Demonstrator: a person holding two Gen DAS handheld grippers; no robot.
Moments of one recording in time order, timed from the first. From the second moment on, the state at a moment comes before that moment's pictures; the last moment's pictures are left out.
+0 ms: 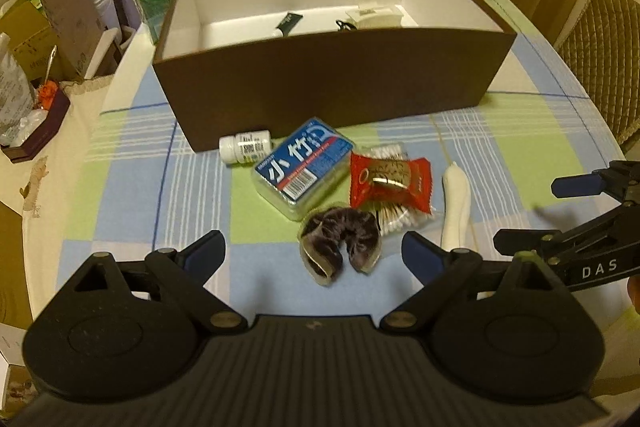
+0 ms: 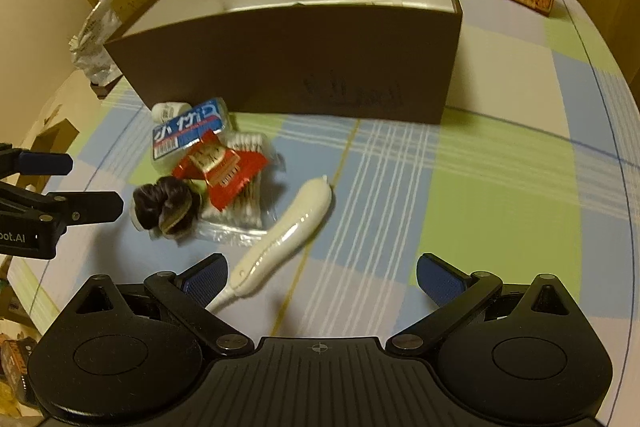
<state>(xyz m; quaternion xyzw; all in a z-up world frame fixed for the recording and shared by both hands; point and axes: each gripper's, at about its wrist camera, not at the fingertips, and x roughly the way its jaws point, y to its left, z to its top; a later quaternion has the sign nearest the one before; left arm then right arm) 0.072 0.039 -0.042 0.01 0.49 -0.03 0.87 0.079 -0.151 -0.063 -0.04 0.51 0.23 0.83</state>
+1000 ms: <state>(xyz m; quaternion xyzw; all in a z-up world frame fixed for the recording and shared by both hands) 0.098 0.022 -0.088 0.02 0.53 -0.07 0.84 0.091 -0.157 -0.089 -0.02 0.54 0.20 0.81</state>
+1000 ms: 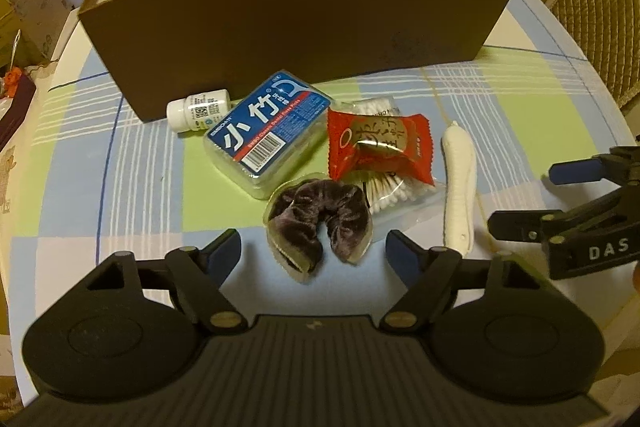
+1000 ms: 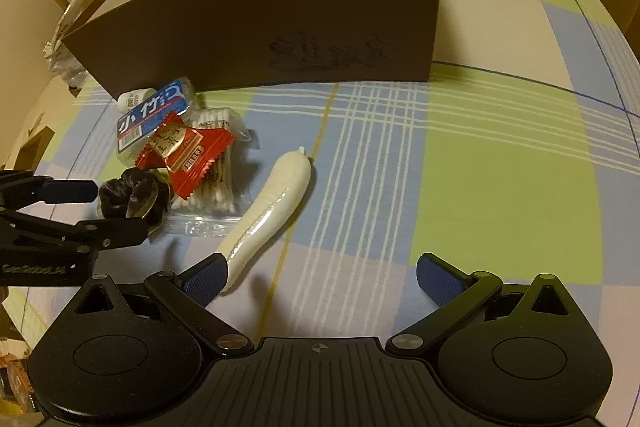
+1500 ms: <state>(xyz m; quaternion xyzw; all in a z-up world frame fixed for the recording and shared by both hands) 0.094 0.038 -0.094 0.00 0.53 -0.08 0.84 0.089 -0.148 -0.090 -0.02 0.54 0.22 0.81</state>
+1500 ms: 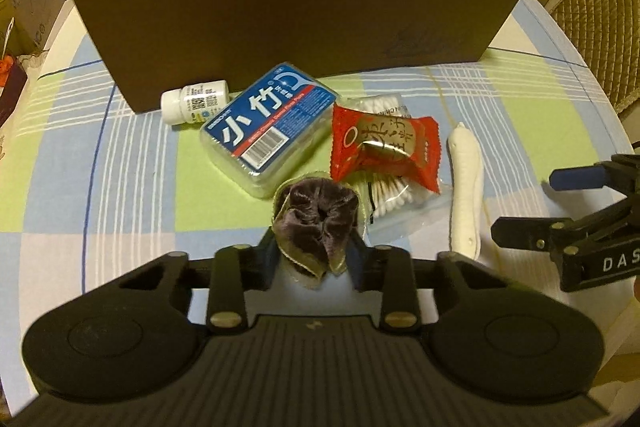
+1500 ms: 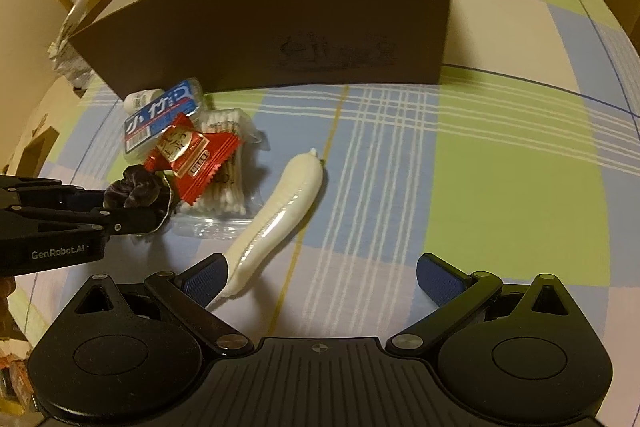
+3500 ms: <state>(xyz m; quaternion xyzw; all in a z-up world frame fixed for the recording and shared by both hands) 0.046 0.072 -0.099 -0.03 0.53 -0.04 0.84 0.062 -0.167 -0.103 -0.14 0.45 0.27 0.84</state>
